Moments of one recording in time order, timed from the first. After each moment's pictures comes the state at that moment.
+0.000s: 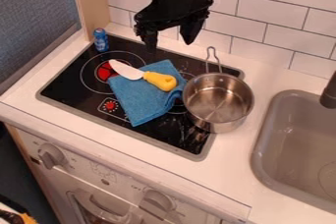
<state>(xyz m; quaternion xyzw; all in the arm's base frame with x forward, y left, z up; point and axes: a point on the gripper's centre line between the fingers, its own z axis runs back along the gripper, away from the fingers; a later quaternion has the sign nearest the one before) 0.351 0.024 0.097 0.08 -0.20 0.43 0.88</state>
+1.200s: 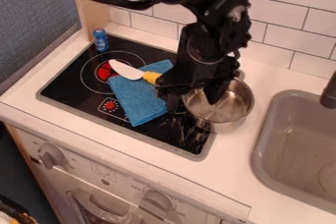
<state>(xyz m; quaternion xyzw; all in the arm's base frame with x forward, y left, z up) 0.302 -0.037 0.048 0.06 -0.16 0.39 0.90</state>
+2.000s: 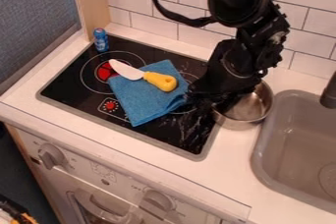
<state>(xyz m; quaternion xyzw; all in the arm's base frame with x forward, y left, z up) 0.335 -0.067 0.010 0.10 -0.14 0.36 0.92</state>
